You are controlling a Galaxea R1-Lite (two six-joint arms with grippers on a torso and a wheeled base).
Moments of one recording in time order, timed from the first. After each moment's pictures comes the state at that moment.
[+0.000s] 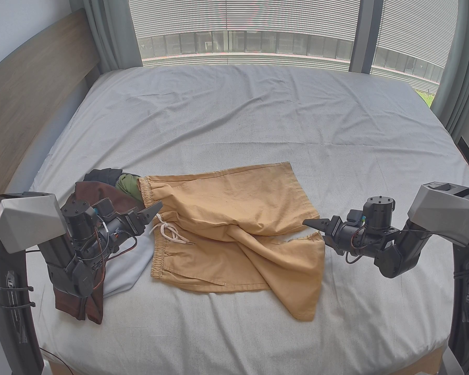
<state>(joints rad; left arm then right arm) -0.09 2.33 -0.69 -1.55 -0.36 -0.44 0.21 2.40 -0.91 -1.10 0.50 0.85</state>
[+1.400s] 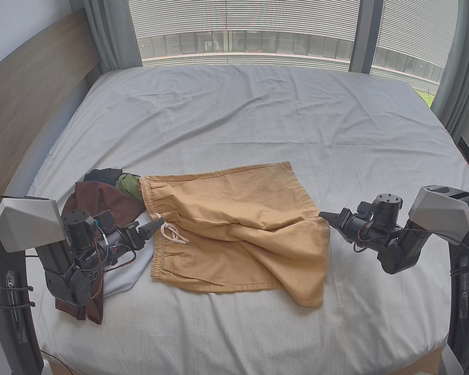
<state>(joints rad) -0.08 2.33 -0.60 -1.55 -0.40 -0.39 0.13 2.48 -0.98 -1.22 0.46 0.77</state>
